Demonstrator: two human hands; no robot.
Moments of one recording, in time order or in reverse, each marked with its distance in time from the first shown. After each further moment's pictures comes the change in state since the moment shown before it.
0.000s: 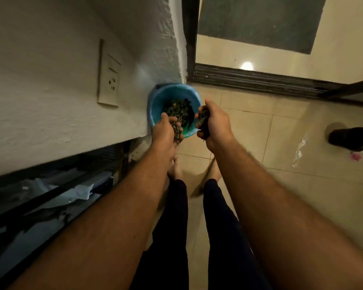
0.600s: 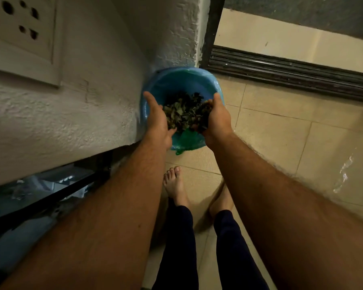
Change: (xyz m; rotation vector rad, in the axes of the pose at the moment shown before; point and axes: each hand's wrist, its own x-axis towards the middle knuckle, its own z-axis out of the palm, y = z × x) left_hand 0.213 -0.039 0.006 -0.131 -0.064 0.011; right_hand 0.184 0.092 0.030 0.045 0.007 0.082
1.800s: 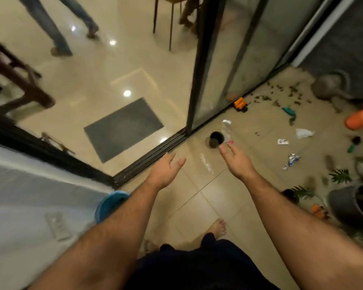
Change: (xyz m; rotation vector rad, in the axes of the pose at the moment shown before) left_hand -0.550 -0.001 0.165 1.720 -0.884 0.890; right_hand -0.542 -0.116 -0.376 -0.449 0.725 -0.422
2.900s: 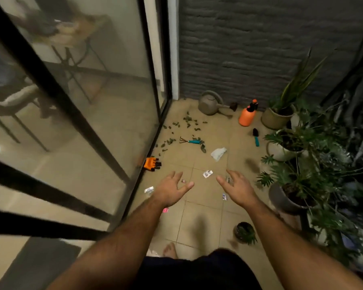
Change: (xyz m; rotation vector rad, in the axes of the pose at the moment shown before) left_hand 0.332 0.474 0.221 0.597 -0.441 0.498; right_hand 0.211 0.249 -0.361 0.127 0.397 0.413
